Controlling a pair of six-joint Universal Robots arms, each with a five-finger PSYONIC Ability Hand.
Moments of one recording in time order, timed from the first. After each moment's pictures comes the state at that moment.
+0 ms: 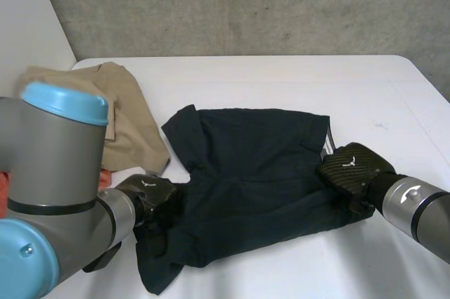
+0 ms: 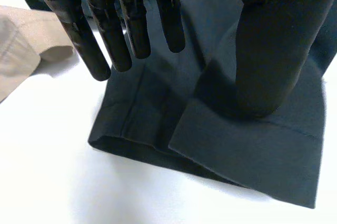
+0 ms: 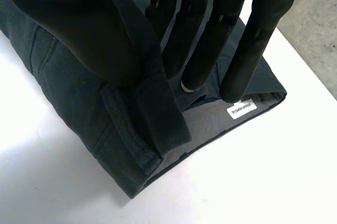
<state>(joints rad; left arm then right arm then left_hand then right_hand) 4.13 -1.93 -1.51 2.65 -1.61 3.32 1.80 -1.39 1.81 0.14 1.22 2.39 0.52 0.52 0.53 0.51 0.33 1.14 1.18 1.19 1.20 0.99</state>
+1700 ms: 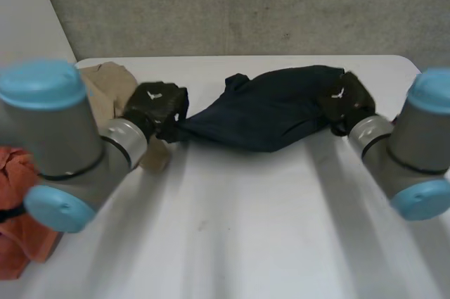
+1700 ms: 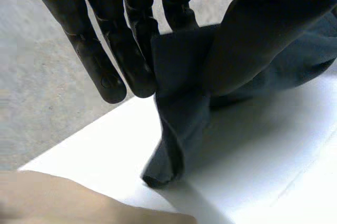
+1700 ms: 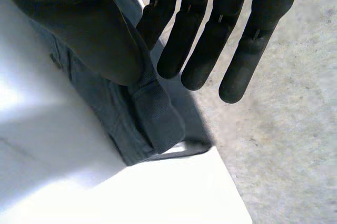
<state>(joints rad) 4.22 -1.96 -1.40 3.17 -1.50 3.34 1.90 -1.11 1.44 -0.18 1.44 2.37 1.16 1.20 1.20 1.20 0.98 1.14 1.18 1.19 1.20 1.01</state>
